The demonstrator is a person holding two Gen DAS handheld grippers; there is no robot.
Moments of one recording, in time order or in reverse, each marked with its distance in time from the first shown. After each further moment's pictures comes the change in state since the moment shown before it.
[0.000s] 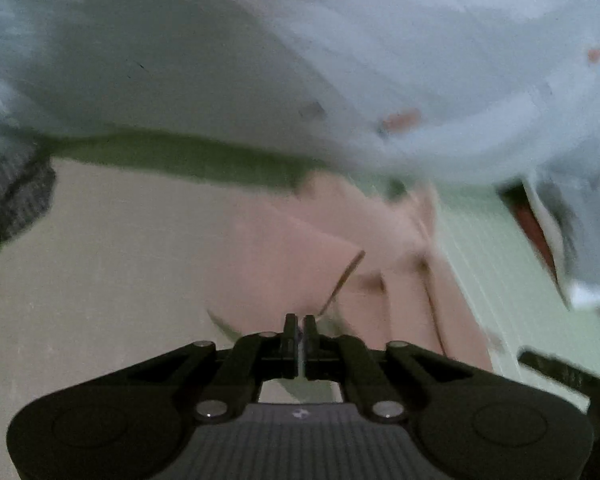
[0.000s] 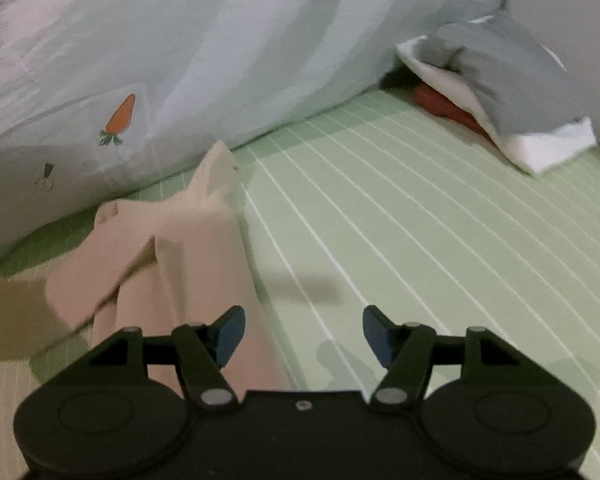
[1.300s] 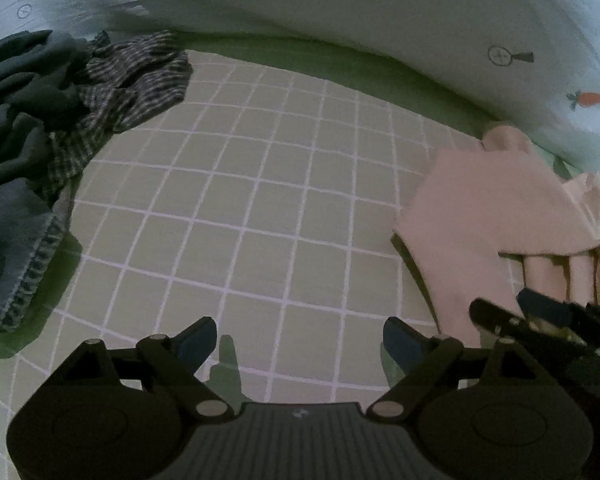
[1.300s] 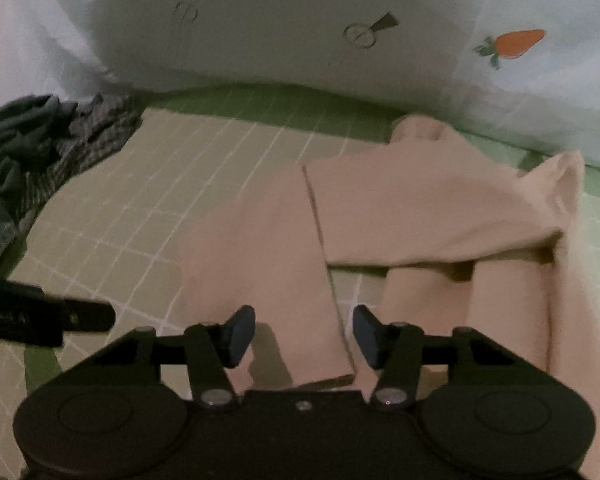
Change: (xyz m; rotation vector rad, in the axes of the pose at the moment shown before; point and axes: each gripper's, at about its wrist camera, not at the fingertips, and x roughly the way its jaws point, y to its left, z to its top) left arm 0.042 0.109 -0.012 -0.223 0.160 0.305; right arm 0.093 0.208 -0.043 -0.601 0.150 0.395
